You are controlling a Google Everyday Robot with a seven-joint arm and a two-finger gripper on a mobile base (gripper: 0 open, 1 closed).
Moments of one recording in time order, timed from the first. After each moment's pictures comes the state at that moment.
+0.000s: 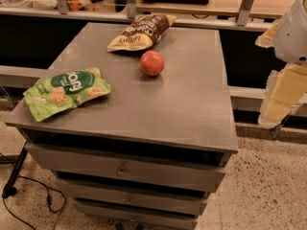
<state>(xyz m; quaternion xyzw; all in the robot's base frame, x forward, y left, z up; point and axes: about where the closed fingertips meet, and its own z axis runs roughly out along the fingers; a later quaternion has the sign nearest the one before) 0.438 -0.216 0.977 -0.60 0.78 -0.04 0.16</state>
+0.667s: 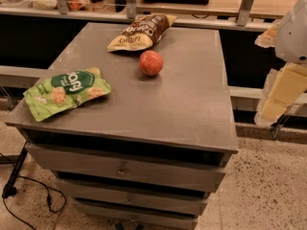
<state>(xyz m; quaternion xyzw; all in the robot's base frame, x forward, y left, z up) 0.441 -0.212 0.978 -0.59 0.78 -0.02 0.18</state>
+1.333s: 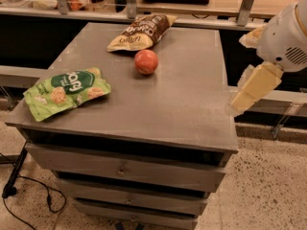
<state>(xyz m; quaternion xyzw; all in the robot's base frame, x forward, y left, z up) 0.470 -0.181 0.969 -0.55 0.79 0.05 0.28</state>
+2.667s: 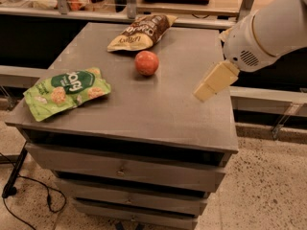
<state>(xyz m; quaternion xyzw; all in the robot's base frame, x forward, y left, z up) 0.520 -0.138 0.956 -0.50 0.79 0.04 0.35</state>
